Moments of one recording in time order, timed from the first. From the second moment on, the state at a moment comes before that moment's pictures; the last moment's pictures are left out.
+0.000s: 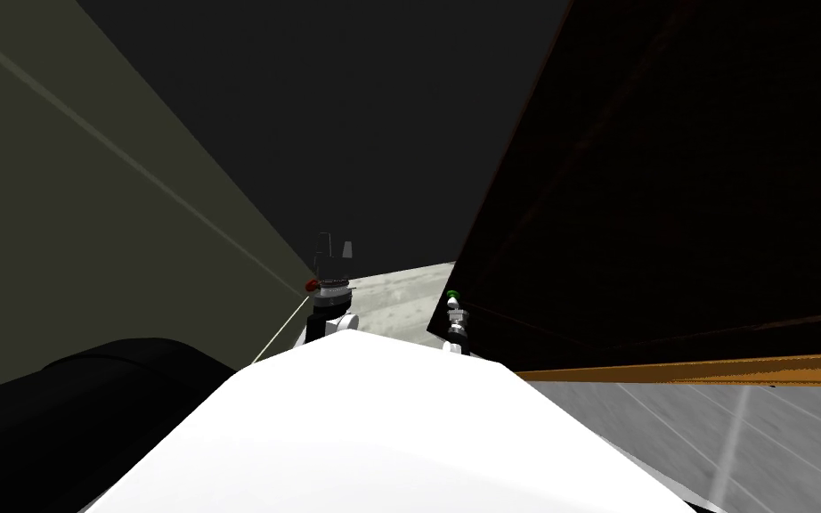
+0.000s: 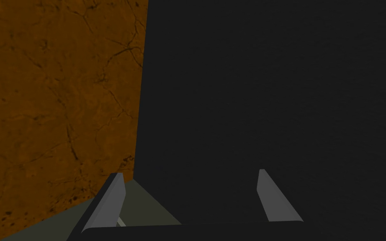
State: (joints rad) arm -0.12 -0.11 0.23 -0.63 -0.63 -0.91 -0.51
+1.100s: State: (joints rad) arm -0.06 -0.06 0.34 -0.73 -0.81 -0.97 -0.75
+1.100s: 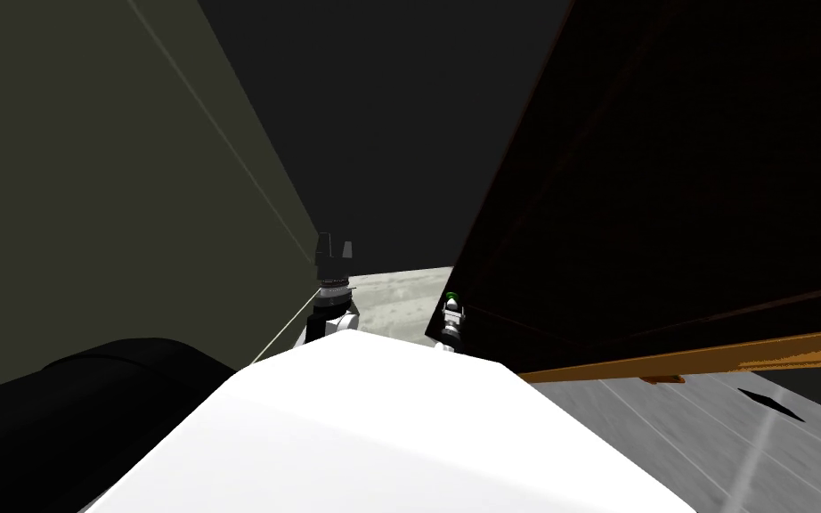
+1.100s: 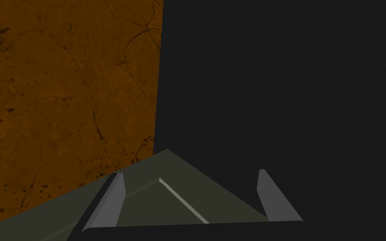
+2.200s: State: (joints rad) arm -0.01 -0.02 0.41 -0.81 -0.94 -1.00 -0.92
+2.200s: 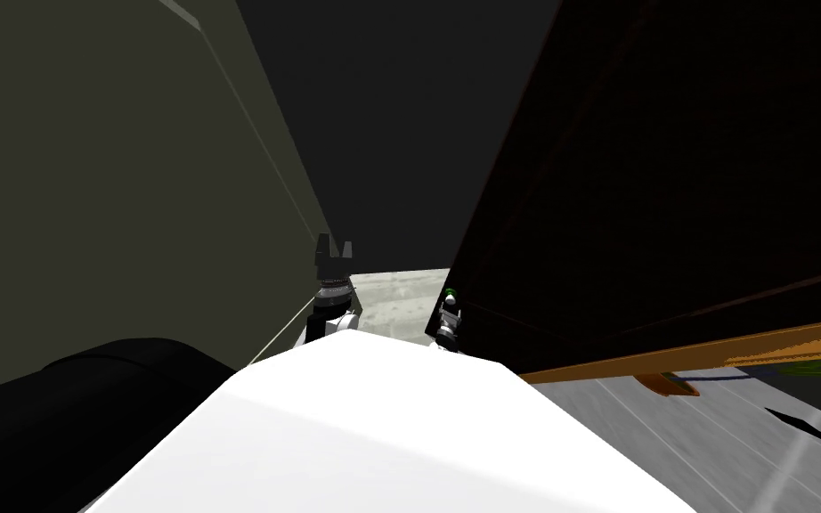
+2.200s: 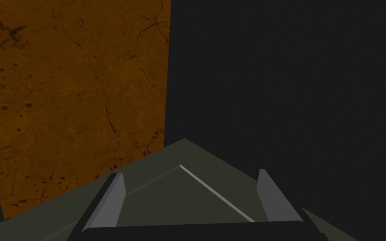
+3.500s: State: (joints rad) arm -0.01 -0.04 0.39 -0.80 -0.96 -0.99 -0.92
